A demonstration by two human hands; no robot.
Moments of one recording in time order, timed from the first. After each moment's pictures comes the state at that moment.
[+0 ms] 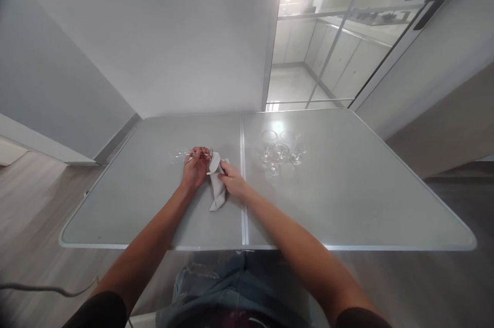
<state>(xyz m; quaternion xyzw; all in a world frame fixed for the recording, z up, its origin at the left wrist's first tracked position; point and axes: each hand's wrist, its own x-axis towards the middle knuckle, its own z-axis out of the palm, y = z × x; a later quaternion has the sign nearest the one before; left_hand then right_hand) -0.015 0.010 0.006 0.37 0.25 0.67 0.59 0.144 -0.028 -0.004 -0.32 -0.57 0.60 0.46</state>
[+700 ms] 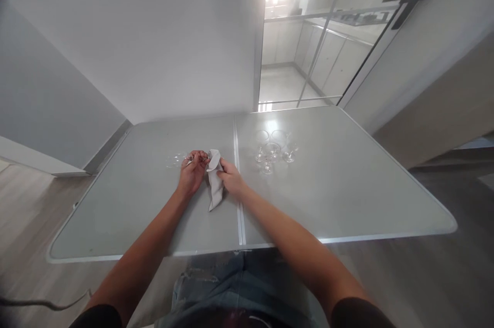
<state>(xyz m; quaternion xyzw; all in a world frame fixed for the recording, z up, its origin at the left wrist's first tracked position) -0.014 0.011 0.004 0.39 0.26 0.65 0.60 0.146 -0.022 -0.003 -0.31 -0.51 0.62 0.51</state>
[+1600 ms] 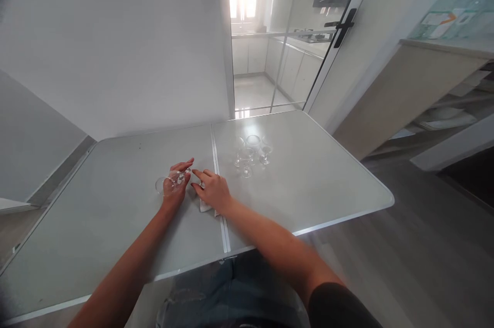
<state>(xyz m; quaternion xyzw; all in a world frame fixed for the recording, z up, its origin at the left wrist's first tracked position) -0.007 -0.004 0.003 0.65 0.38 0.56 0.34 0.149 -0.035 -0.001 -0.54 -0.71 0.21 0.40</state>
